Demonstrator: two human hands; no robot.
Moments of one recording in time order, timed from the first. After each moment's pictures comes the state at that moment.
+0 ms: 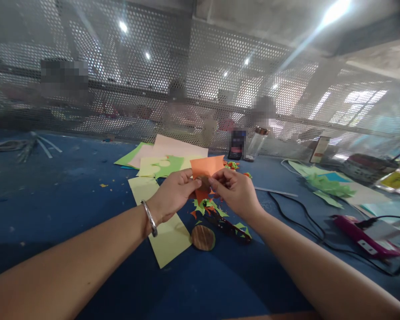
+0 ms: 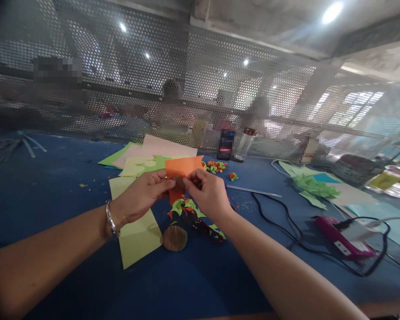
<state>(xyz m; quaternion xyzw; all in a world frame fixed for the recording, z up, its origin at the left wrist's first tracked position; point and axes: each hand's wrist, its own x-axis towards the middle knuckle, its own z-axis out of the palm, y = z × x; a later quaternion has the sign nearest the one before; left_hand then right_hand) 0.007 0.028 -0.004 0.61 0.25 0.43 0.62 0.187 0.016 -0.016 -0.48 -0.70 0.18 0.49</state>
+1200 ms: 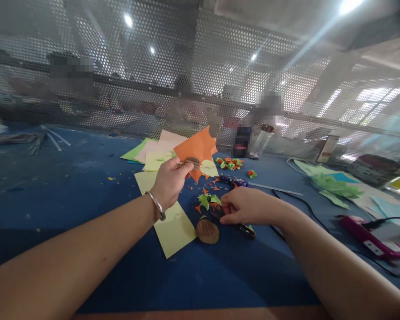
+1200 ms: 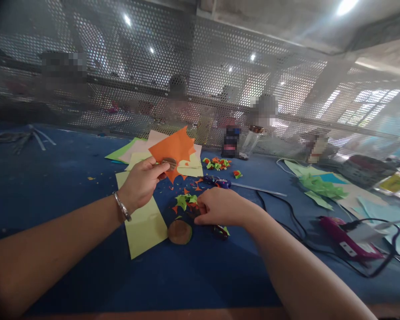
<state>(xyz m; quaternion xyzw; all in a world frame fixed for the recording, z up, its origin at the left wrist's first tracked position) 0.005 0.046 -0.011 0.51 0.36 0.60 0.51 0.207 -0.009 0.013 -0.52 -0.84 0.13 -0.01</state>
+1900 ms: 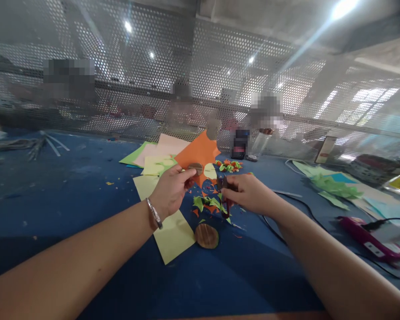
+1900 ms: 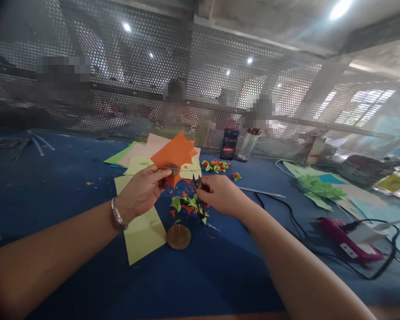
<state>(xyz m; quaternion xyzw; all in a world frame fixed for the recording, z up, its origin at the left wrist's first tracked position) 0.008 0.036 -0.005 0.43 0.34 0.57 0.62 0.211 0.008 0.015 -0.54 -0.82 0.08 0.19</state>
